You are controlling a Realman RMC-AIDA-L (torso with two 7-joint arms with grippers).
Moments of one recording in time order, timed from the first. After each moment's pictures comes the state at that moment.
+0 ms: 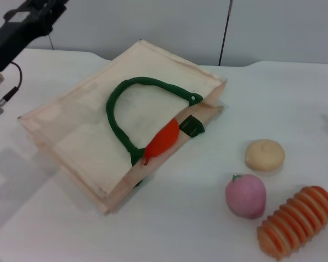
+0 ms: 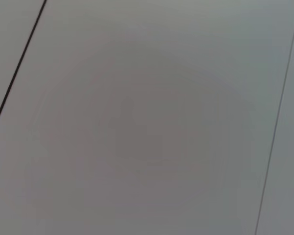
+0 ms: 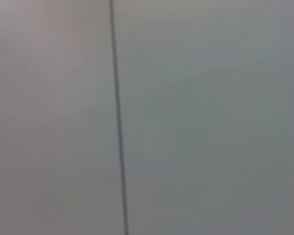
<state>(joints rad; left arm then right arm) -0.70 -2.03 2.85 -0.35 -1.11 1.48 -1.10 0.58 2.03 -0.71 -0.15 2.27 1.36 -2.54</state>
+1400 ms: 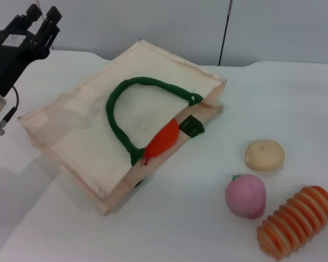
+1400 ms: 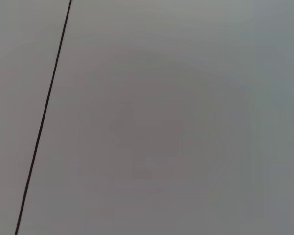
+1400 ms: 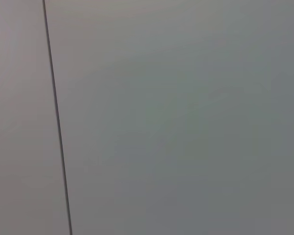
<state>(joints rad) -0.61 -2.03 2.85 -0.16 -1.24 1.45 -0.74 0.54 2.03 -0.71 -0.07 2.37 1.35 -2.59</state>
